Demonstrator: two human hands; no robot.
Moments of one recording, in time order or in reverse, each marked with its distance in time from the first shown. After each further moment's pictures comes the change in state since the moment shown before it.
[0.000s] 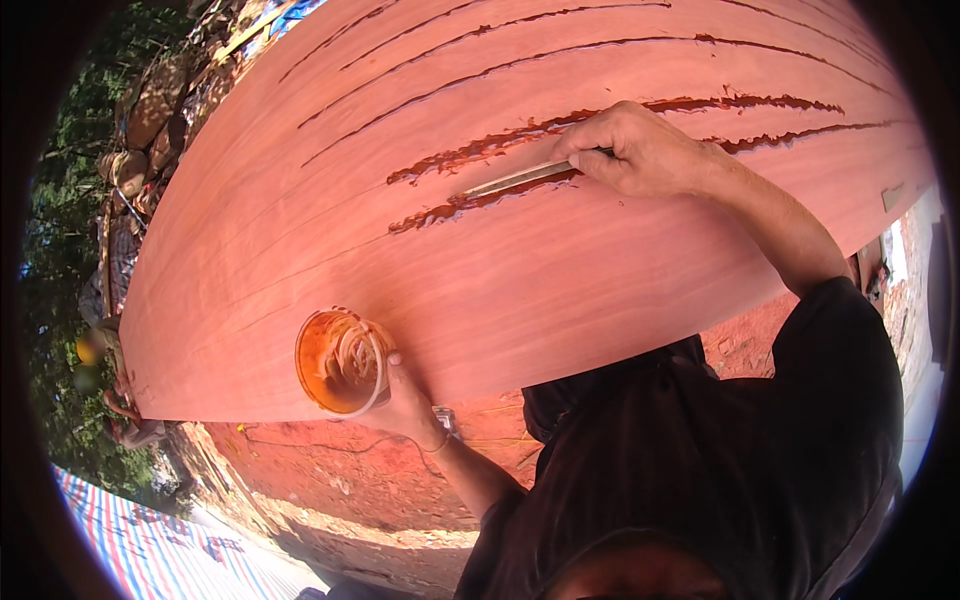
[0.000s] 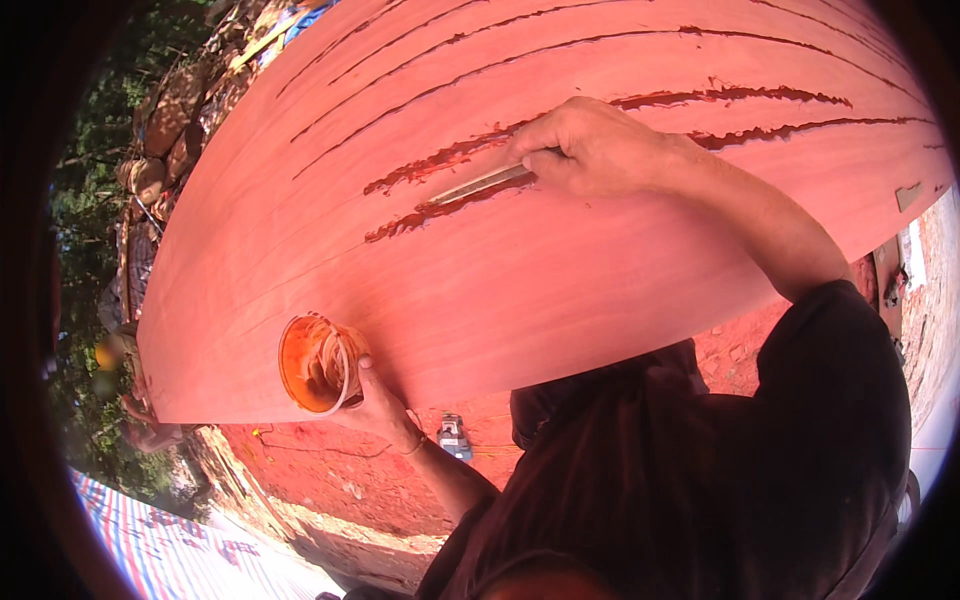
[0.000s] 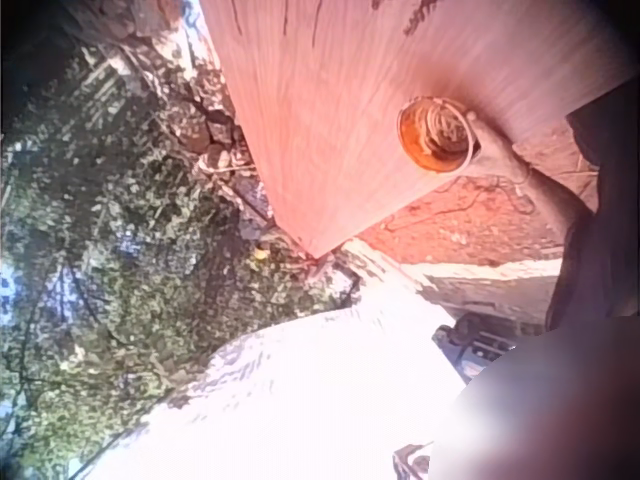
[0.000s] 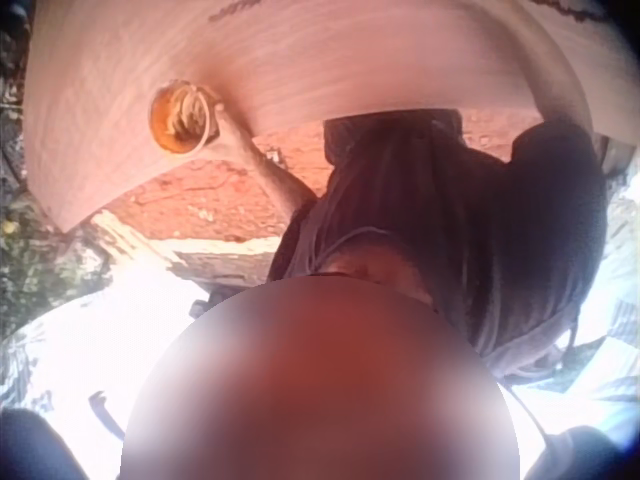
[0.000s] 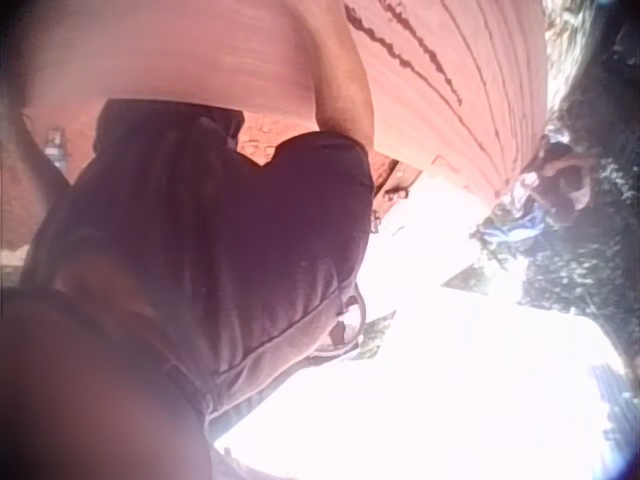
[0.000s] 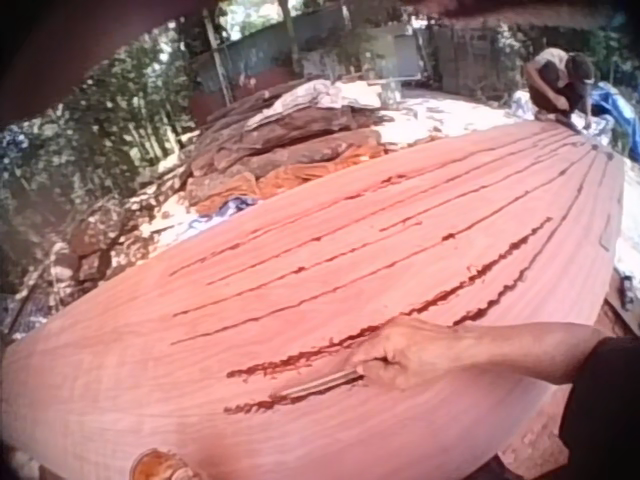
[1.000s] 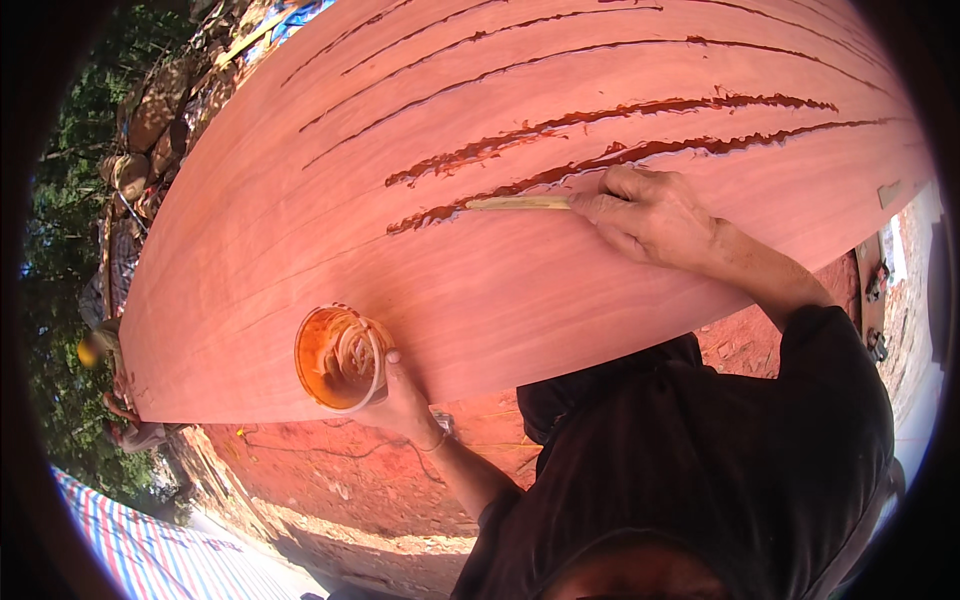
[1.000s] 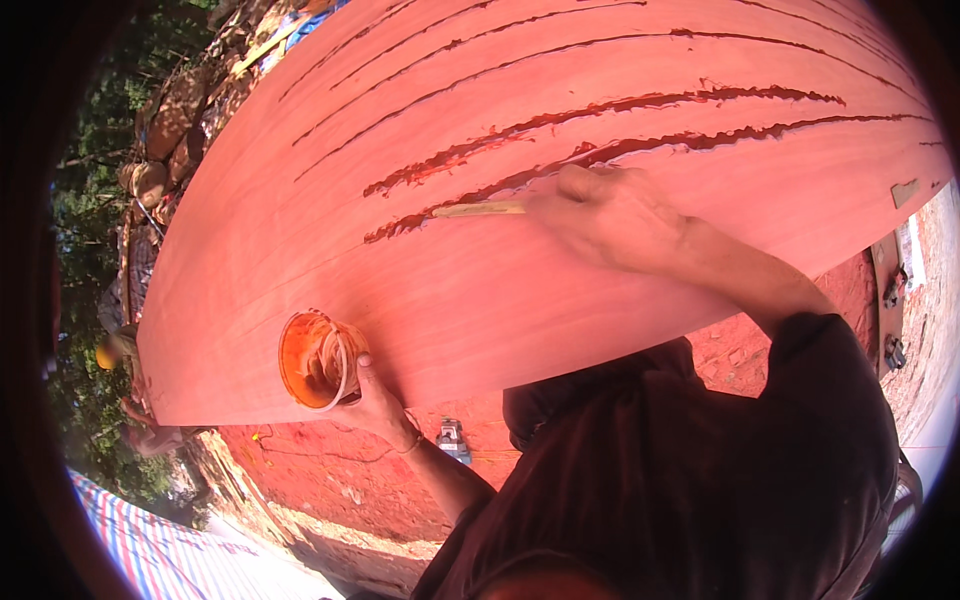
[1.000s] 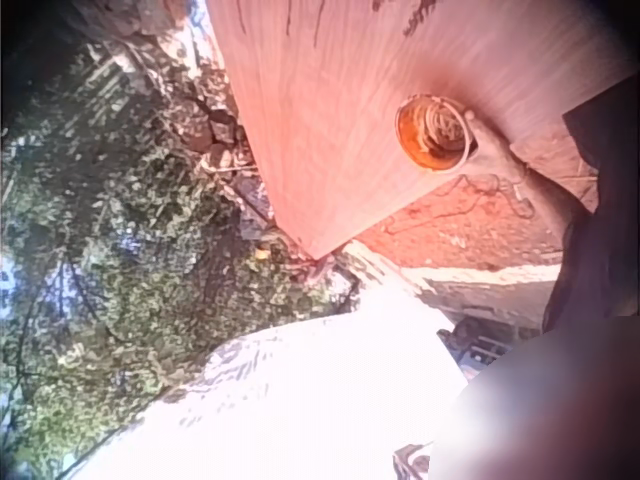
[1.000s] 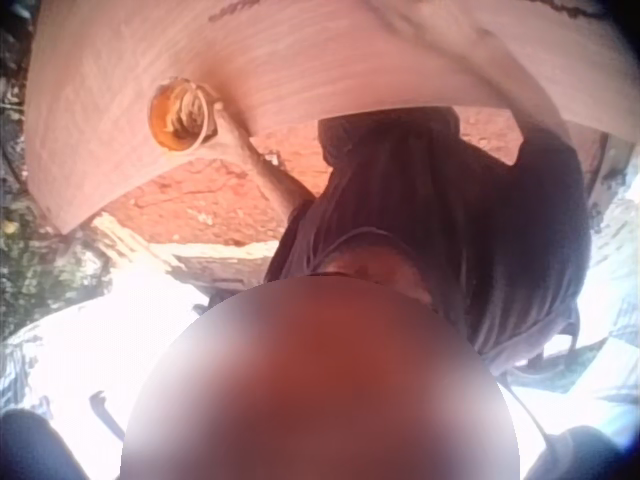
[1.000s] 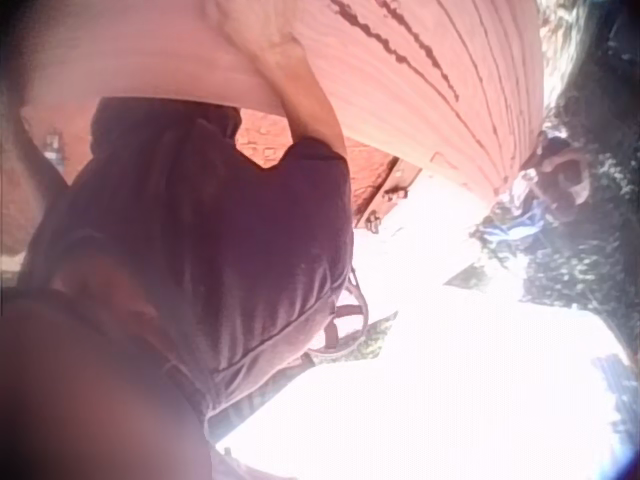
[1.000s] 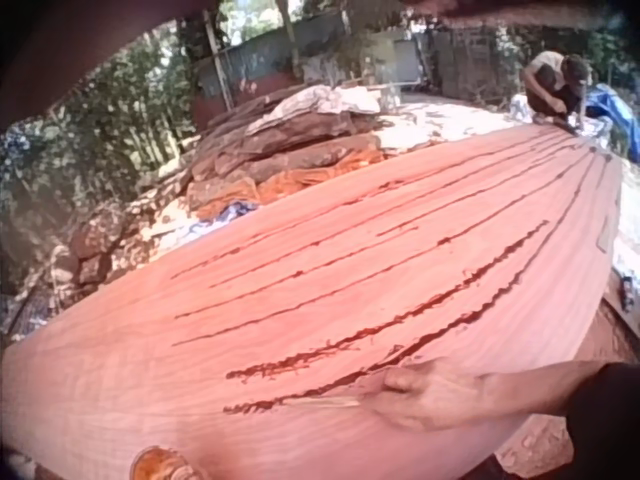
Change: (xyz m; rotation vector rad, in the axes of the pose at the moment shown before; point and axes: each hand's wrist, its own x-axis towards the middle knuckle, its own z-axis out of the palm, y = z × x) left_hand 0.001 -0.005 -0.002 -0.015 0.010 0.036; right_hand -0.061 -0.017 0.039 -0.496 0.306 -0.282
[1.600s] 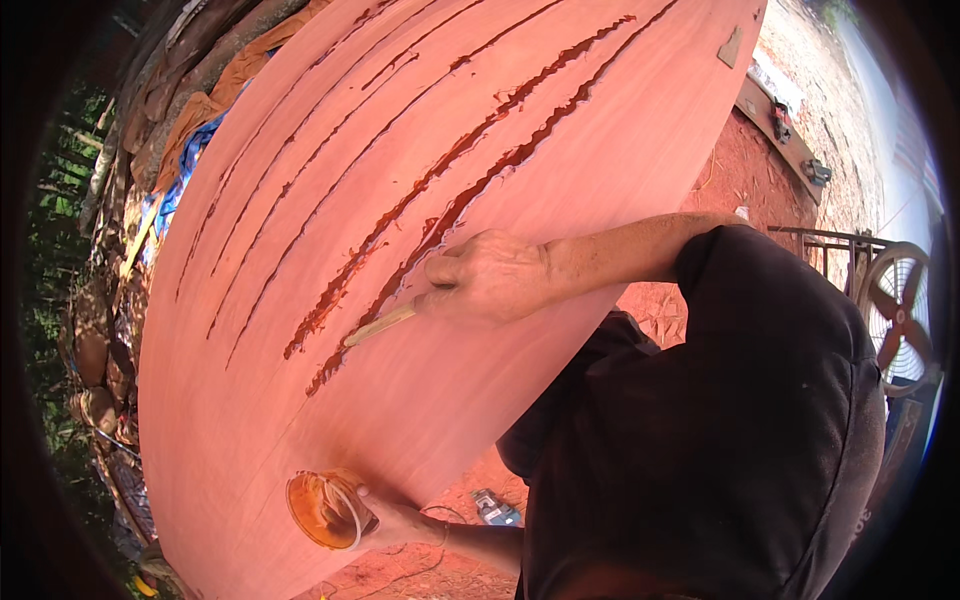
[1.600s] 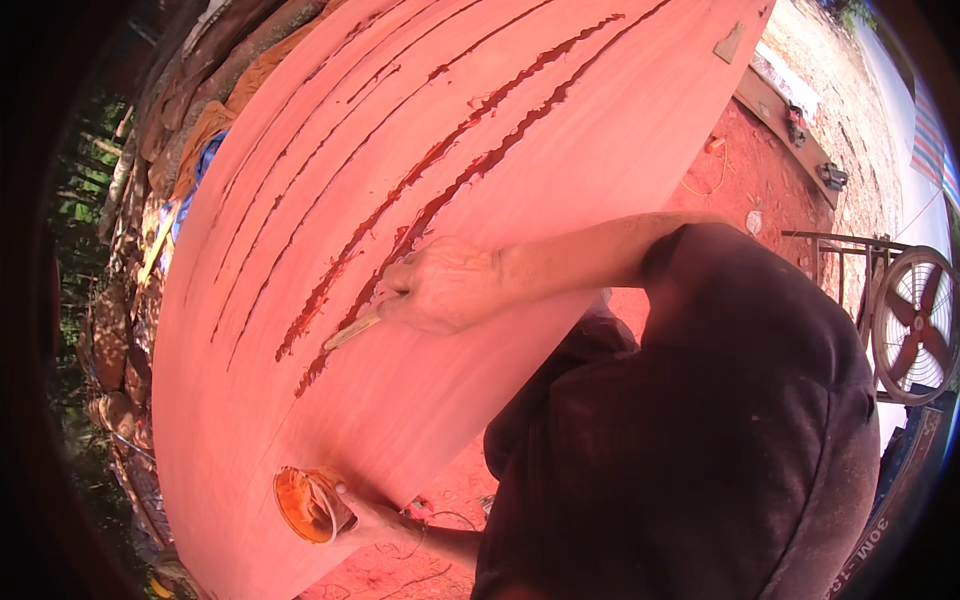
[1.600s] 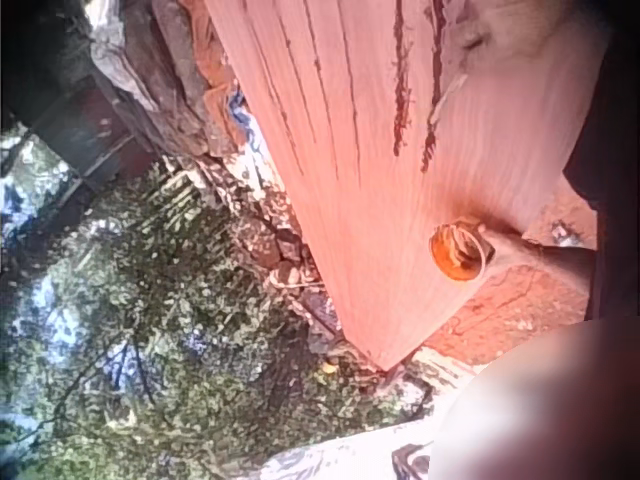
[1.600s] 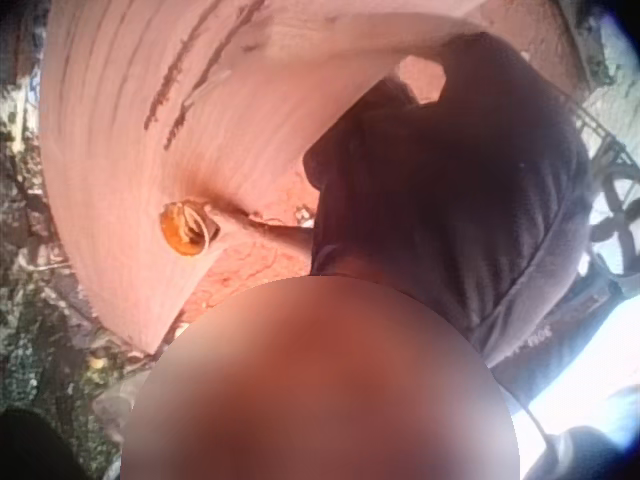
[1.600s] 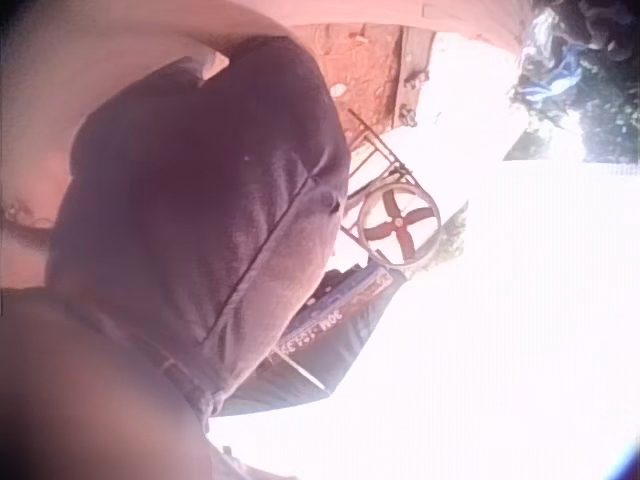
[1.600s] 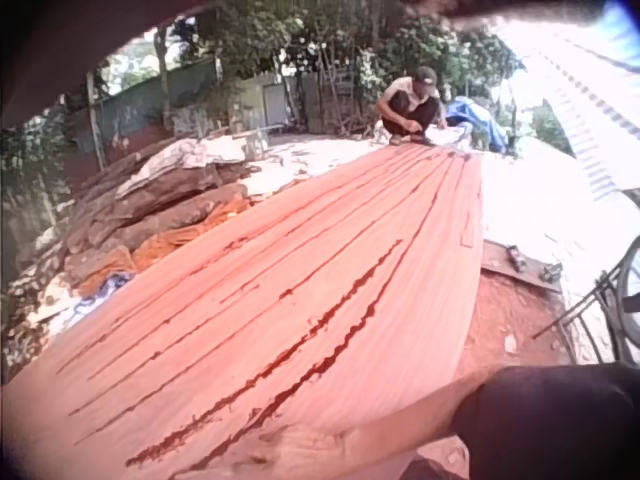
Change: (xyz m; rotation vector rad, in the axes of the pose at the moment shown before) left_hand 0.000 -0.008 -0.005 0.119 -0.005 0.064; right_hand -0.020 -0.006 0.010 -0.007 0.068 0.061
